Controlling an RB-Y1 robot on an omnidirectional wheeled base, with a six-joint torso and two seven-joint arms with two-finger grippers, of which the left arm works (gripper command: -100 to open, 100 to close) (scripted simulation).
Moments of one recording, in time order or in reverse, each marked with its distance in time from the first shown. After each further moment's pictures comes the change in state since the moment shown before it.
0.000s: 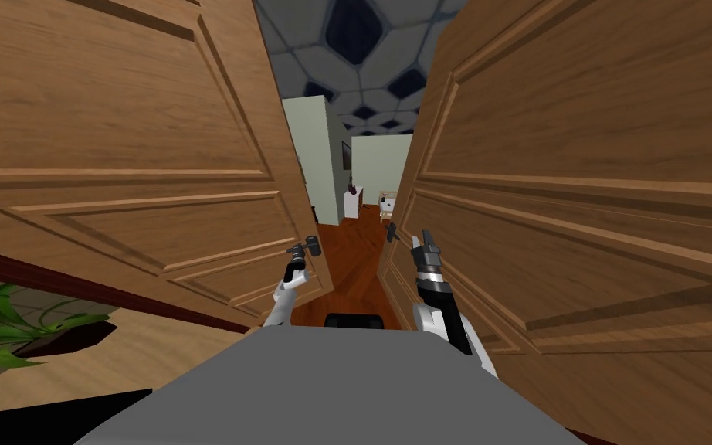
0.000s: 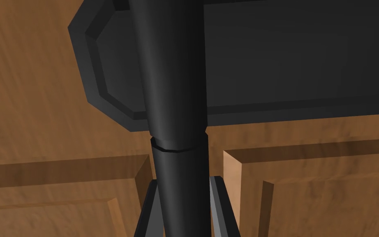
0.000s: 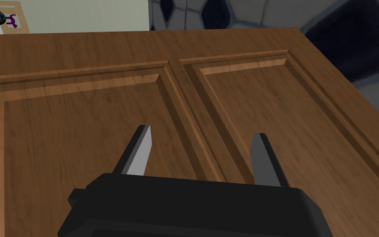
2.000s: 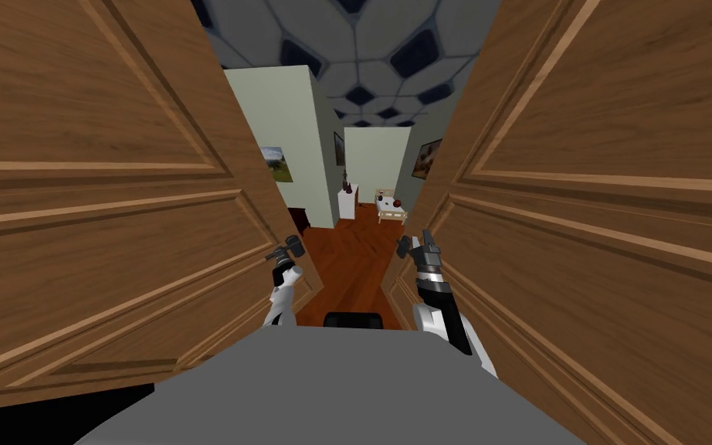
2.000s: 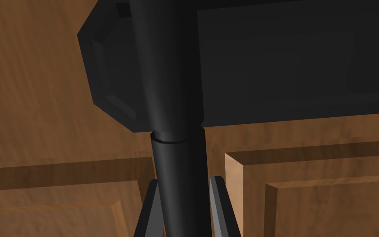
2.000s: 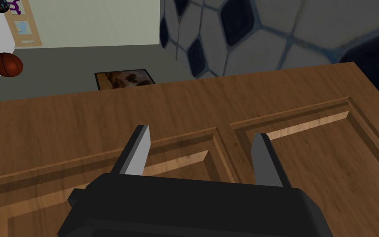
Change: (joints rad) arm -0.072 -0.035 0.249 0.009 0.284 -0.114 -0.383
